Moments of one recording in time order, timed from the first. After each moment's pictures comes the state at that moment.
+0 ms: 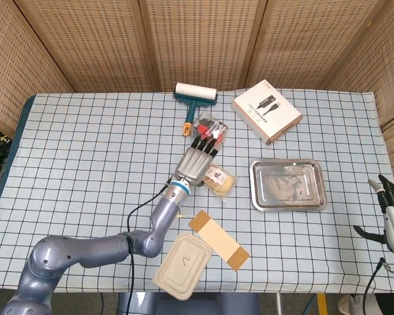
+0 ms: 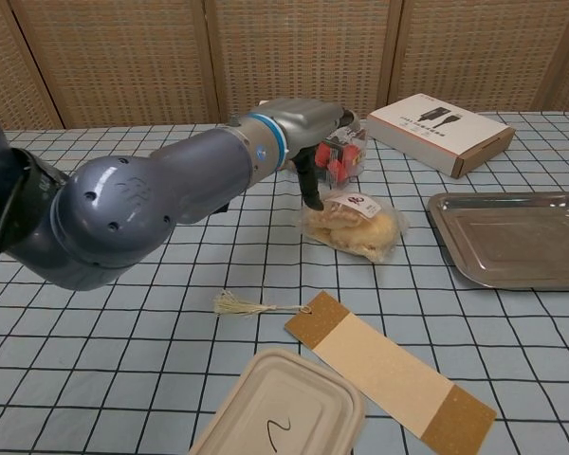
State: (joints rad) left arm -1.23 -1.93 -0.36 -1.12 0.71 0.90 0.73; right arm 0.10 -1.08 0.11 -1.52 -1.41 1.40 0.20
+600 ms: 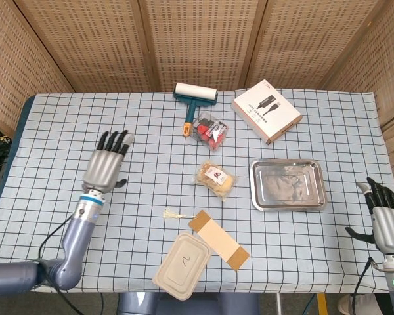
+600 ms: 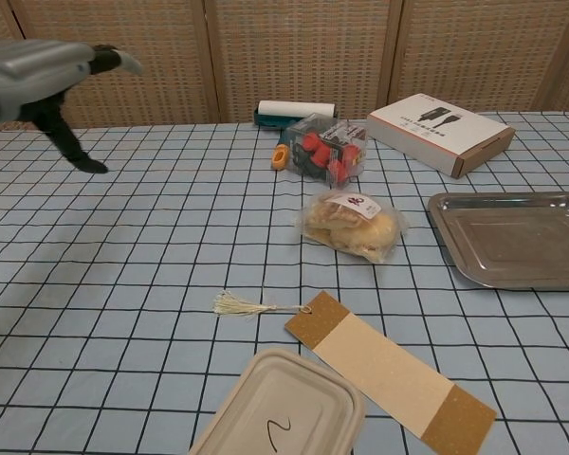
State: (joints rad) left arm -0.77 -1.41 -0.12 -1.76 0.90 1.37 0.70; right arm 0.12 -1.13 0.11 -1.53 -1.39 1.37 0.10
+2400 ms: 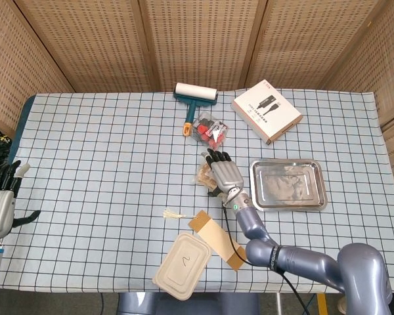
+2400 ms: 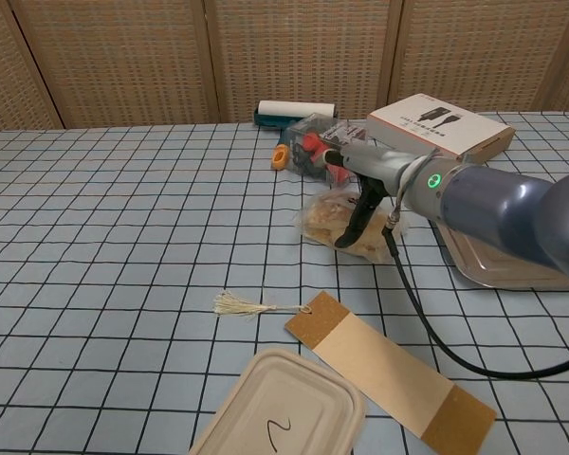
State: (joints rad) left arm -0.25 -1.14 -0.01 -1.71 1.27 1.49 0.18; right arm 0.93 -1.79 0.35 -1.27 -0.71 0.85 -0.47
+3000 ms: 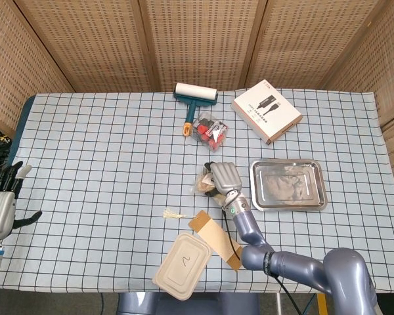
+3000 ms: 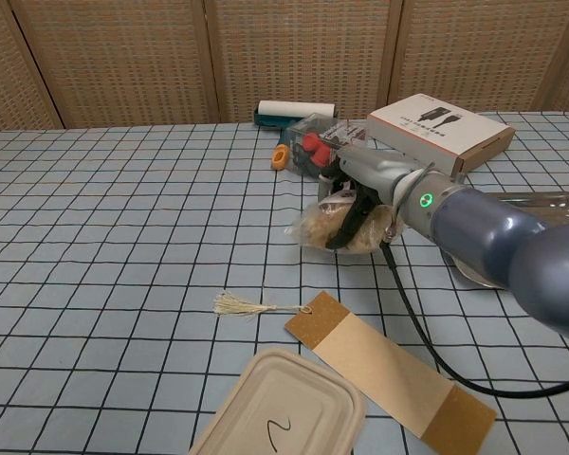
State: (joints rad) left arm -0.22 -1.12 -0.04 -1.72 1.31 1.47 0.16; right arm 0.91 -1.88 0.32 -1.16 -0.85 0.95 -0.38
